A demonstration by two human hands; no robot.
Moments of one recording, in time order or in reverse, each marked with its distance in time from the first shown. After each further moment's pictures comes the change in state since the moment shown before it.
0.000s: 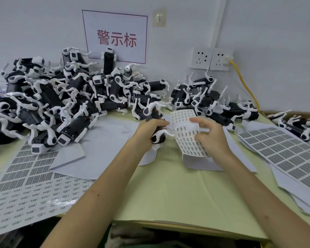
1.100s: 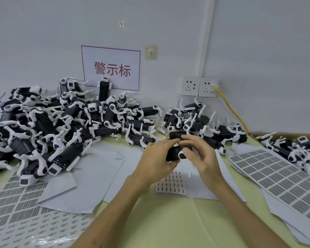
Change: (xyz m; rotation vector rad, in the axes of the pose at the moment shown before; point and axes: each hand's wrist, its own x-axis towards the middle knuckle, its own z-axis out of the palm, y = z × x) left_hand -0.004 -0.017 0.024 1.185 0.003 1.038; right_hand -0.005 -0.007 -0.004 0.268 -0.076 -0.424
